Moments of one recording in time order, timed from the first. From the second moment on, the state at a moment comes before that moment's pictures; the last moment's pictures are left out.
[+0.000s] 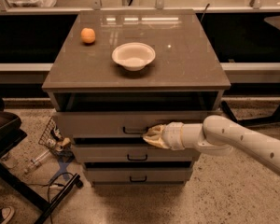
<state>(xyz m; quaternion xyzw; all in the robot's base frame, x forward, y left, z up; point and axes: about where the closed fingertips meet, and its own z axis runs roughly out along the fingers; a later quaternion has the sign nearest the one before) 0.578 -0.031 0.602 -0.57 0.61 0.25 0.49</state>
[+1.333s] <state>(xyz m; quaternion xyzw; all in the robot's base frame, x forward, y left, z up) 0.578 -0.030 0.602 -0.57 0.61 0.25 0.49</state>
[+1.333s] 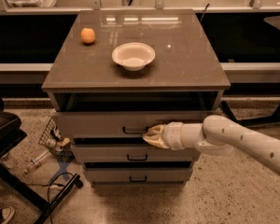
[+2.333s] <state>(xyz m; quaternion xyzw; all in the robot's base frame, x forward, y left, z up) 0.578 -0.030 0.601 -0.57 0.61 0.25 0.49</state>
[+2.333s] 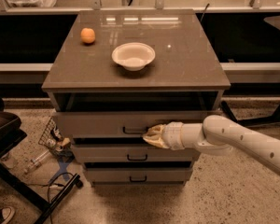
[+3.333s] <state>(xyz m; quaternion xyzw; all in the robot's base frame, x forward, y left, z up) 0.578 -0.030 0.601 -0.57 0.61 0.25 0.49</state>
